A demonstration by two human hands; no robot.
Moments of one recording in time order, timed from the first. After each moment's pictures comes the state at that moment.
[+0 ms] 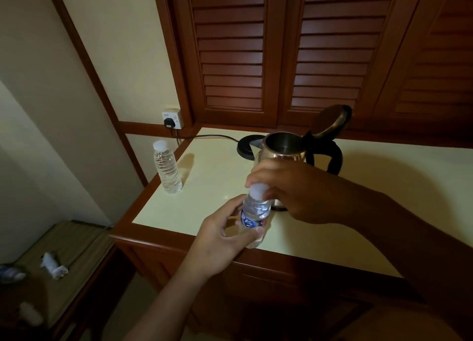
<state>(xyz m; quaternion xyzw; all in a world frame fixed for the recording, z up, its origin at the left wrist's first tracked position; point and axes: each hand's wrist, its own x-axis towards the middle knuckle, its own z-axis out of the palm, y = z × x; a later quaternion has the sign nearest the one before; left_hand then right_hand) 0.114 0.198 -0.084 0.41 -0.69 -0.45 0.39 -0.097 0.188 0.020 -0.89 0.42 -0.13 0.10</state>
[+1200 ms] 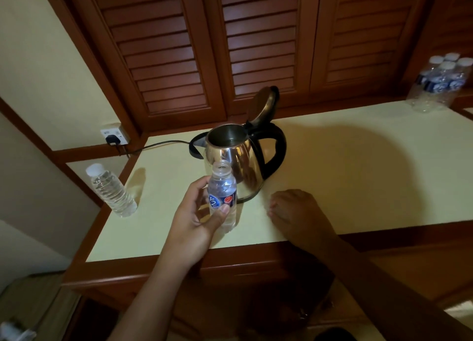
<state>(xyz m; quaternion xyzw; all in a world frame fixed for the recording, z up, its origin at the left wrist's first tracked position) 0.085 0.176 -0.074 0.39 -0.72 -0.45 0.37 -0.161 0.231 -0.143 -0.66 0.71 -0.22 0.03</state>
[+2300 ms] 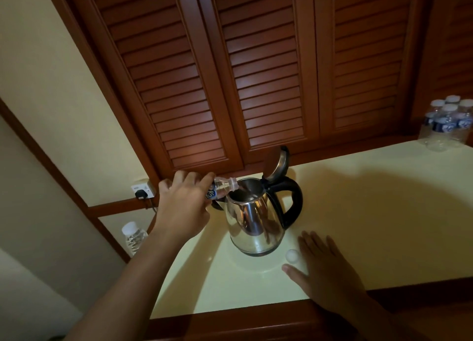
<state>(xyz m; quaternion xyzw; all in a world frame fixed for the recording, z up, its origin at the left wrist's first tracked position) 0.079 0.077 0.039 0.45 -0.85 0.22 0.14 -0.153 0.229 -0.146 -0.61 0.78 -0.13 0.03</state>
